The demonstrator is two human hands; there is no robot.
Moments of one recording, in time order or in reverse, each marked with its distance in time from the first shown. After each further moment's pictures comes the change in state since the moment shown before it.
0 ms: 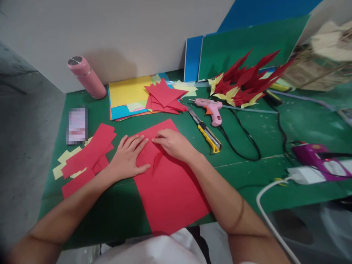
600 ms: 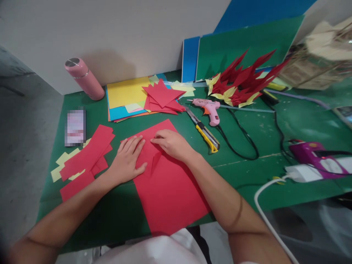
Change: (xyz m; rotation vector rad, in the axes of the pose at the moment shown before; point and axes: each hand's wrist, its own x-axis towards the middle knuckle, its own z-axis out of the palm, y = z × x) left_hand -0.005 0.005 0.007 0.047 0.060 0.005; right_hand 0.001 -0.001 0.002 0.021 0.013 0.036
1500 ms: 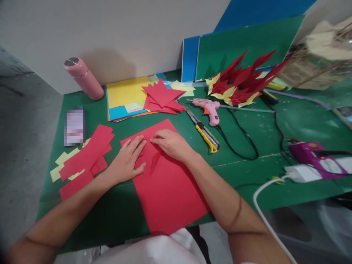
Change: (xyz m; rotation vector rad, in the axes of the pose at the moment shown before) left_hand 0.001 -0.005 0.000 -0.102 -0.017 0.087; right_hand 0.000 0.000 0.000 -0.006 -0.010 -0.013
